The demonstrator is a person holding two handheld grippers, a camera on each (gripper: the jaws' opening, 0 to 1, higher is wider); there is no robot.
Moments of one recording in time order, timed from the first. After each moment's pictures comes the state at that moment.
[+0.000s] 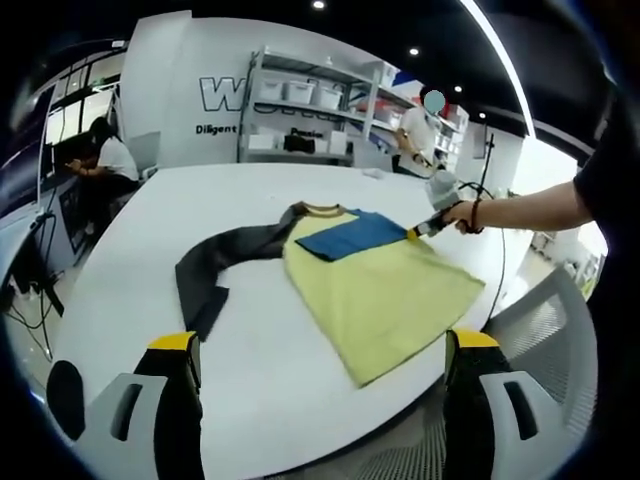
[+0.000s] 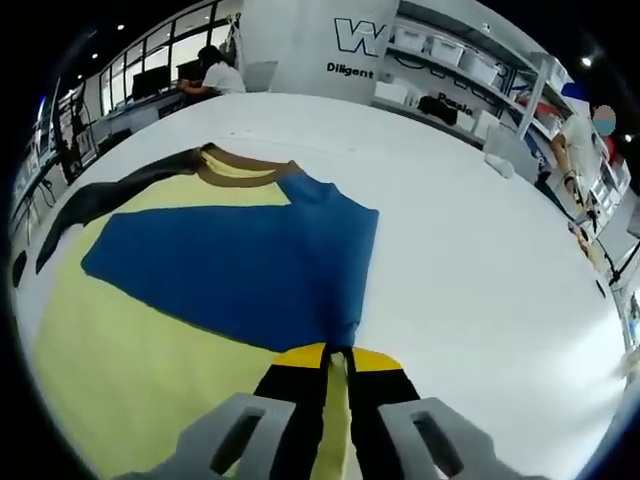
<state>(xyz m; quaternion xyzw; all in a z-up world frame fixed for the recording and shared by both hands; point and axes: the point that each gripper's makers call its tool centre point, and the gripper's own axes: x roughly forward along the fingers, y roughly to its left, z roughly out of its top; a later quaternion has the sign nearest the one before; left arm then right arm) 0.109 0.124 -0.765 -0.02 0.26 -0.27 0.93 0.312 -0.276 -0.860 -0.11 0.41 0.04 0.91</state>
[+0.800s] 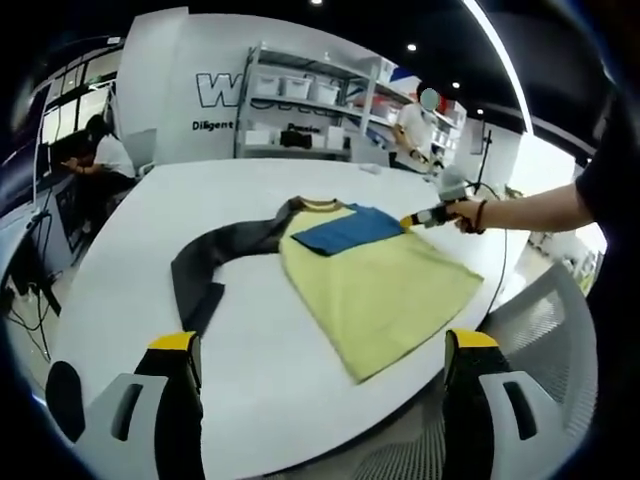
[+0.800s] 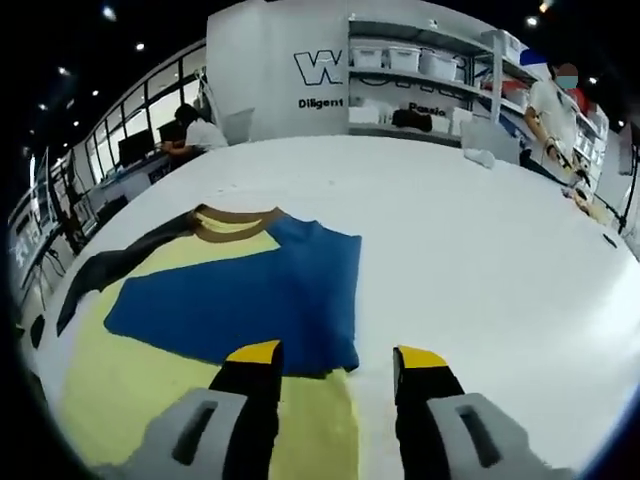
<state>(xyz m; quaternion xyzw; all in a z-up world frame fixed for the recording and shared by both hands) 0.108 0.120 -0.770 -0.01 0.27 -0.27 0.92 0.317 -0.279 -0.837 0.01 0.33 0.04 0.94</state>
